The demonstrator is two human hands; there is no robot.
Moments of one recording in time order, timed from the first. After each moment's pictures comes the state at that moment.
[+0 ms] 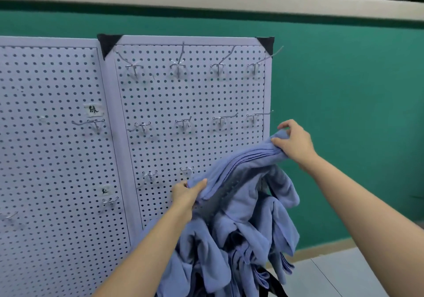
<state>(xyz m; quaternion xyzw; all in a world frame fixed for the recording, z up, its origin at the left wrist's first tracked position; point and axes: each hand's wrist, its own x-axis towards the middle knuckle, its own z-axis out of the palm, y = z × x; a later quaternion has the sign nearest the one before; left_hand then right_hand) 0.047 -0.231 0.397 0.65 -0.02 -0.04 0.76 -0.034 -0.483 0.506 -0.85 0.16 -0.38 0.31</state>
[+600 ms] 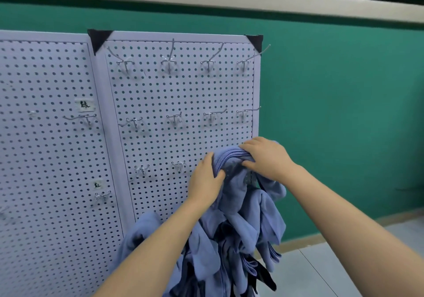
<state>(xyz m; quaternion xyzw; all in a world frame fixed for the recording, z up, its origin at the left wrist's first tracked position) 0.003 -0.276 0.419 0.84 -0.26 0.18 0.45 -0.059 -0.443 0.485 -0.96 -0.02 -0.27 -0.07</state>
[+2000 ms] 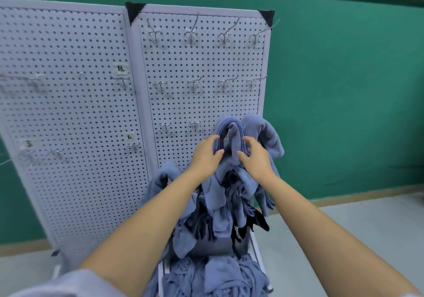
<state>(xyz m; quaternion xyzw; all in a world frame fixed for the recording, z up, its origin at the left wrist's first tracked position) -0.072 -0.216 0.402 0.86 -0.26 0.10 0.43 -0.125 -0.361 0.393 -0.87 0.07 -0.29 0.39</state>
